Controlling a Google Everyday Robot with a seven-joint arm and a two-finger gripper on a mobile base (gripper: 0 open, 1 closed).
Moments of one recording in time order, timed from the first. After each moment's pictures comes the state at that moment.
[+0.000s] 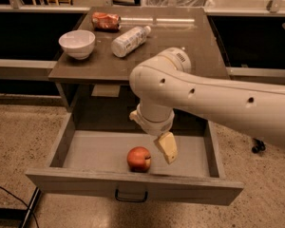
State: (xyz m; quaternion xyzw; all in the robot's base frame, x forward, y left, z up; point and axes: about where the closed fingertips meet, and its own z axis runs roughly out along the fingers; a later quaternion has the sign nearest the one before) arm 0.491 -0.034 0.714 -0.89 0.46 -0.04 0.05
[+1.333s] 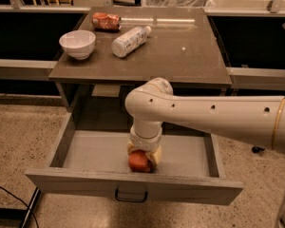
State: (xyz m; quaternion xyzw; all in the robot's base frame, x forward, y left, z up) arm 0.491 -0.008 0.609 -0.97 0.25 0.04 0.03
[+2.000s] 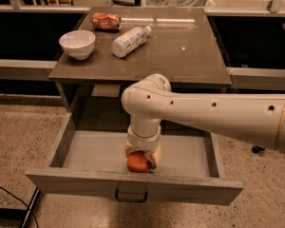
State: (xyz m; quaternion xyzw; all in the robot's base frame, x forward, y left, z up) arm 0.475 -0.003 0.628 -0.97 0.22 0.05 0.02
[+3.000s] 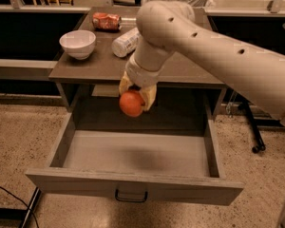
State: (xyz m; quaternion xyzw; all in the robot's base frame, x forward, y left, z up) arm 0.594 0.026 0.791 -0.95 0.24 -0.02 0.18
